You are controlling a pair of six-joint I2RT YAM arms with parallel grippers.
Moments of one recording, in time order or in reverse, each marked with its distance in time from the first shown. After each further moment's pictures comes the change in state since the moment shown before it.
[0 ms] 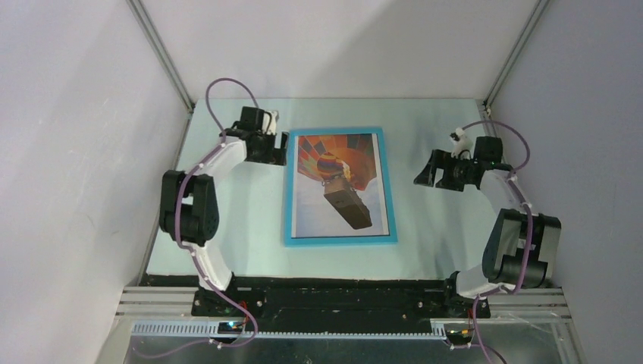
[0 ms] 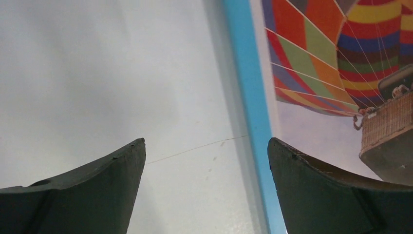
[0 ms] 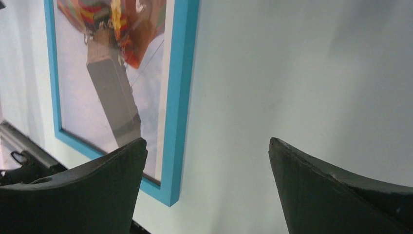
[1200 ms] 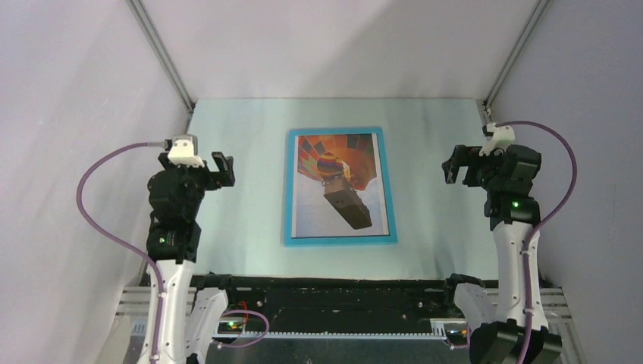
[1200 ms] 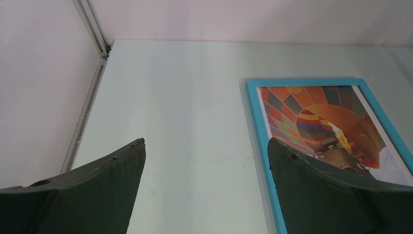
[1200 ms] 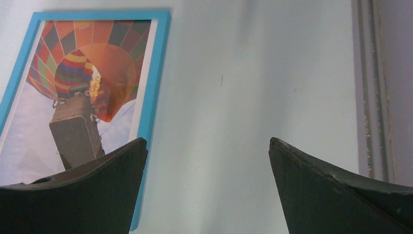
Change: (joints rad) left arm 0.258 -1.180 -0.546 0.232 0.021 -0.010; right arm -0.042 -0.565 -0.033 0.019 0.301 -0.054
